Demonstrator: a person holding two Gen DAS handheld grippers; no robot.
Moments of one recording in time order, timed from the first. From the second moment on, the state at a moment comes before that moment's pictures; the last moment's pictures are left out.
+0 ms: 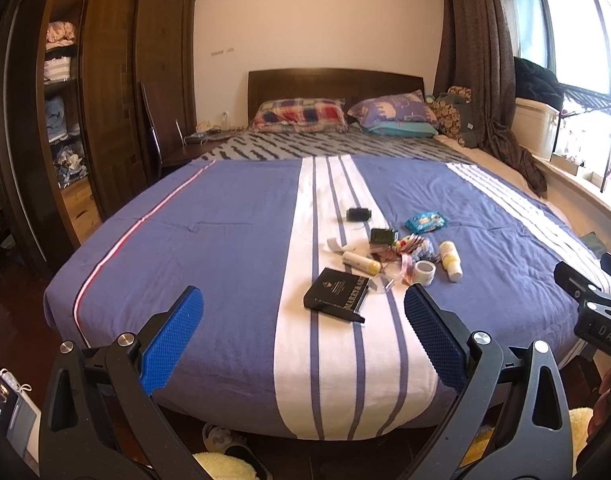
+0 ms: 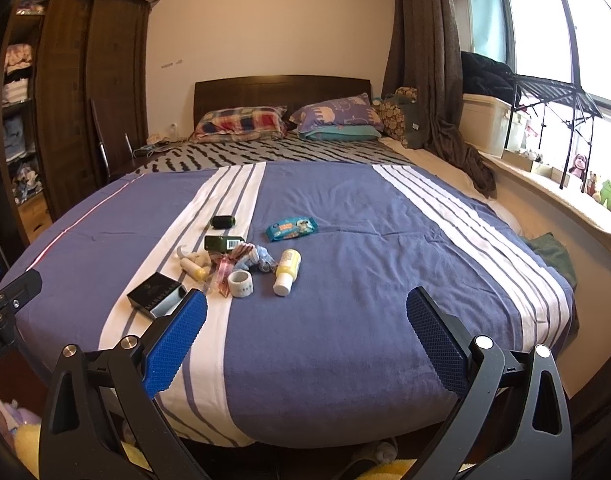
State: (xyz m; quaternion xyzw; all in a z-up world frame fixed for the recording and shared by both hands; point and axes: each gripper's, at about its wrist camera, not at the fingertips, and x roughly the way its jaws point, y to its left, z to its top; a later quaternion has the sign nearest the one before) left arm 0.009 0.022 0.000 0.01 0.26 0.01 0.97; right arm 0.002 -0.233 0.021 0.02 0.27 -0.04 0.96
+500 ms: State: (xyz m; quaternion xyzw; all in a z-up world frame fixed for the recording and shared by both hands) left arm 0.085 0.019 -0.080 0.03 0.34 -0.02 0.94; right arm 0.066 -0.243 -0.046 0.04 0.32 -0.02 0.95
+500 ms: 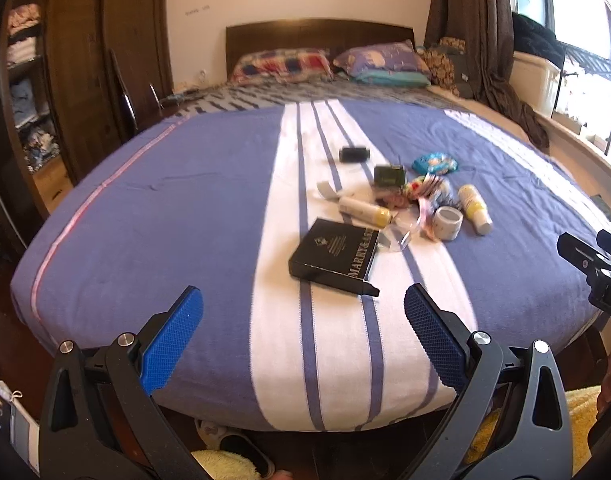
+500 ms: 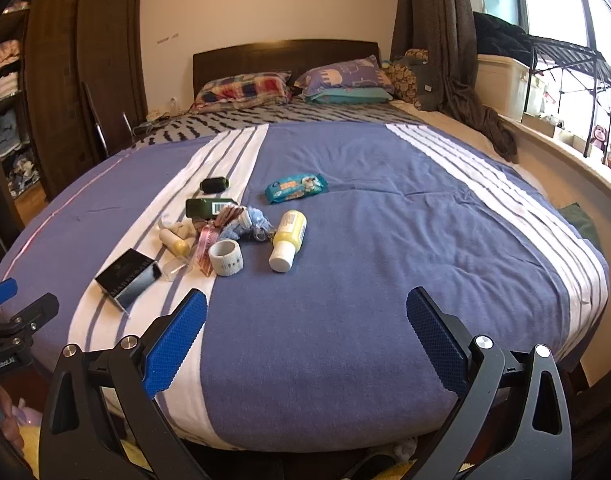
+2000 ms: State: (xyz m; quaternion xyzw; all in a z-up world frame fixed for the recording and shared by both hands) left arm 0.120 0.013 -0.118 0.02 0.38 -0.11 0.92; right arm 0.121 -0.241 -0.086 0.04 0.38 0.02 0.92
